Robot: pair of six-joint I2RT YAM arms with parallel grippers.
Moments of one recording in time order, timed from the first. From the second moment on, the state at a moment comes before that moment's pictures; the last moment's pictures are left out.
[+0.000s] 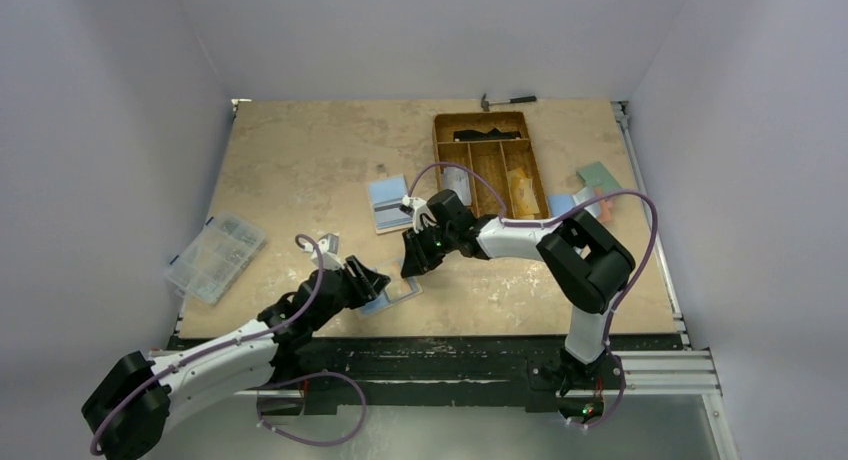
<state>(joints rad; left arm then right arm) -0.80 0.74 0.11 0.17 -0.22 -1.04 0.77 1.84 0.99 0.03 -0.55 0.30</state>
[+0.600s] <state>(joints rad) -0.80 0.83 0.09 0.20 -0.24 -1.04 0.77 1.86 0.99 0.03 -0.69 0.33</state>
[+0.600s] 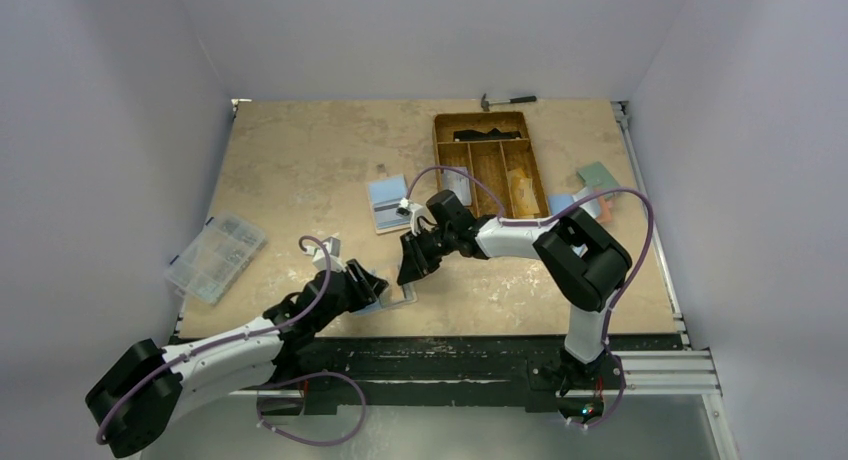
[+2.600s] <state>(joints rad) -0.79 0.85 0.01 0.31 -0.21 -1.17 0.76 1.91 1.00 0.05 -0.72 0.37</state>
